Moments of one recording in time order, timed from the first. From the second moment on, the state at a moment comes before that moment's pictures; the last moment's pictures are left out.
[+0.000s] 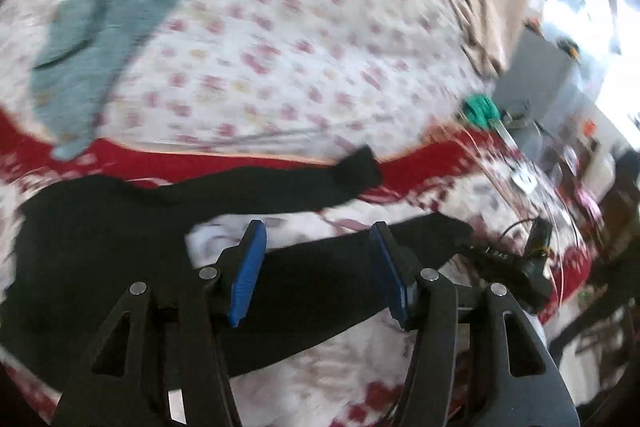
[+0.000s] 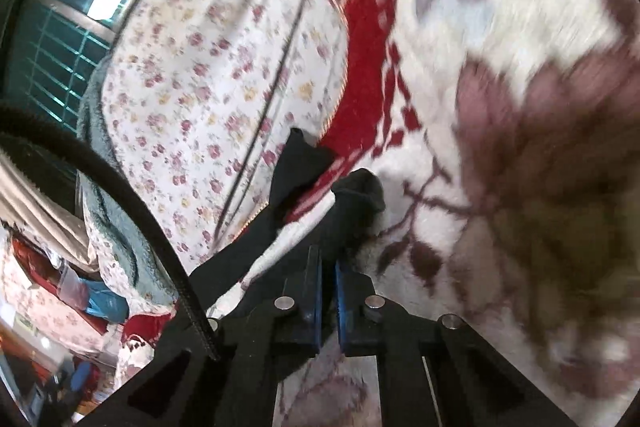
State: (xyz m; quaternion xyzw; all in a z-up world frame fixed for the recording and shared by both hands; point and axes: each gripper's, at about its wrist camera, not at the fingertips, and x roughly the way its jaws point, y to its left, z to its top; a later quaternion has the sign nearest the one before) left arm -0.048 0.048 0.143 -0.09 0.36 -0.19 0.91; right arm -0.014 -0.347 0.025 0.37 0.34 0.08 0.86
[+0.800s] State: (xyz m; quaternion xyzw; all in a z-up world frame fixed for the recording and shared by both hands) left arm -0.005 -0.050 0.058 -0.03 0.45 -0.26 0.85; right arm -0.051 -0.343 0.061 0.32 0.34 0.05 0.89
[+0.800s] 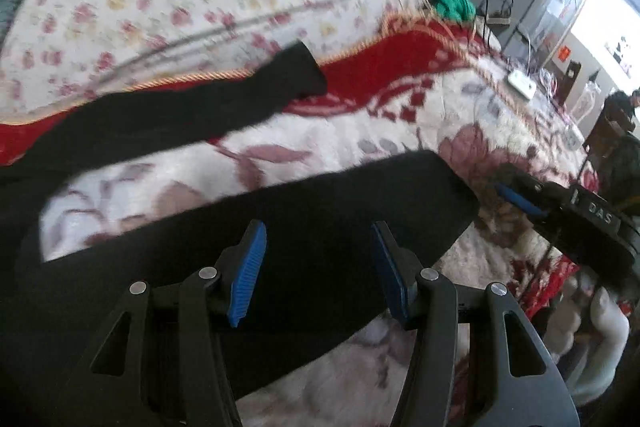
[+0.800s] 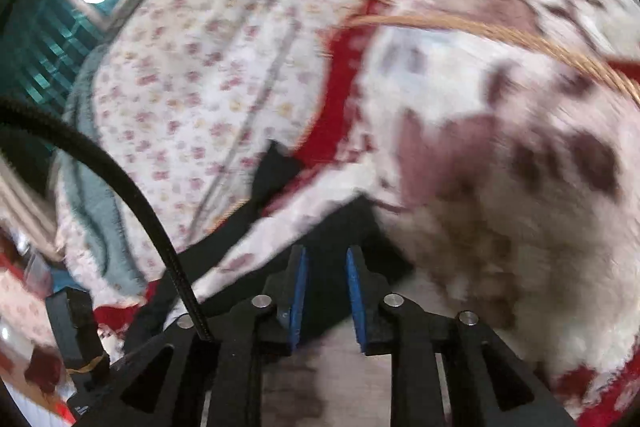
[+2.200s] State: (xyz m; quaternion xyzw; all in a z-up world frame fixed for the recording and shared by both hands) left arm 0.116 0.223 0.005 -0.35 0.48 0.02 0.80; right arm 0.170 -0.281 -0.025 0.41 0.43 0.09 0.80
